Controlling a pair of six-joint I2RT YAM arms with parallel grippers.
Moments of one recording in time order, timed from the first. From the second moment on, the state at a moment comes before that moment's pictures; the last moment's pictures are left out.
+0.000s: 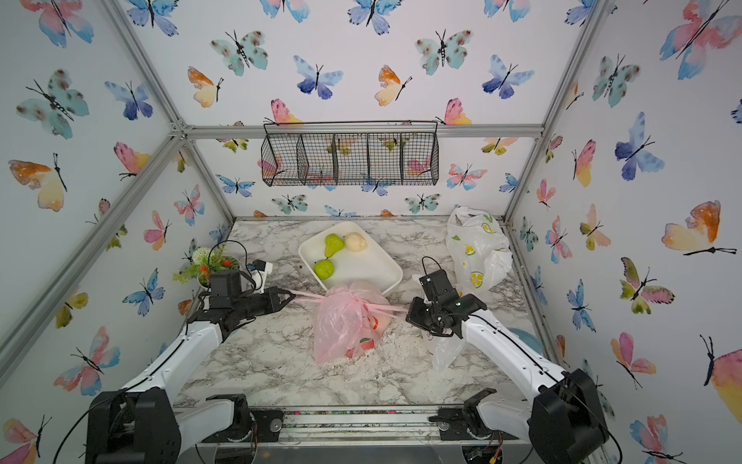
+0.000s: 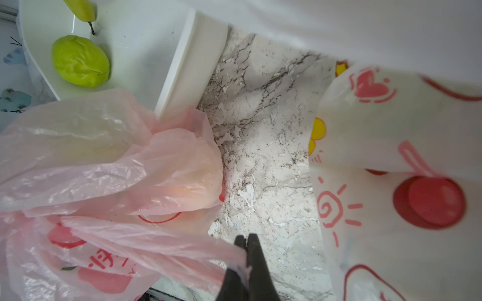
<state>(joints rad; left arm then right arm) 0.01 1.16 0.64 -0.21 0.67 -0.33 0.49 1.21 0.81 -0.66 -0.18 0.80</state>
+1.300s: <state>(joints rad) -0.69 1.57 1.22 -0.71 0.19 0.02 0.51 1.52 1.26 -0.59 -0.26 0.53</state>
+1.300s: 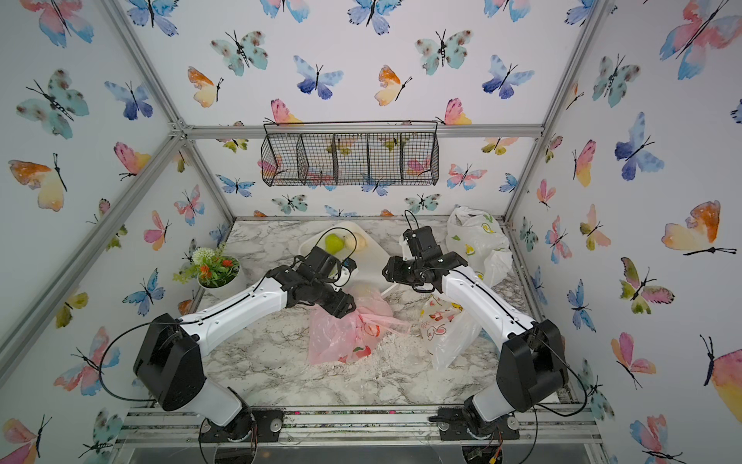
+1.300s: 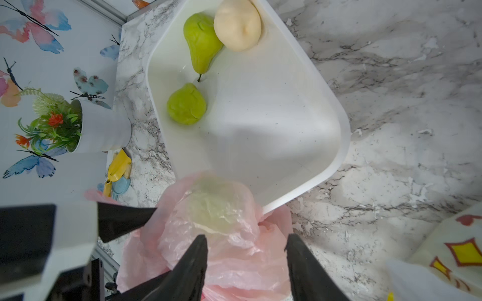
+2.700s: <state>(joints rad) 0.13 1.17 1.00 -0.53 0.21 -0.28 -0.09 1.98 1.62 -0.57 0.25 0.41</state>
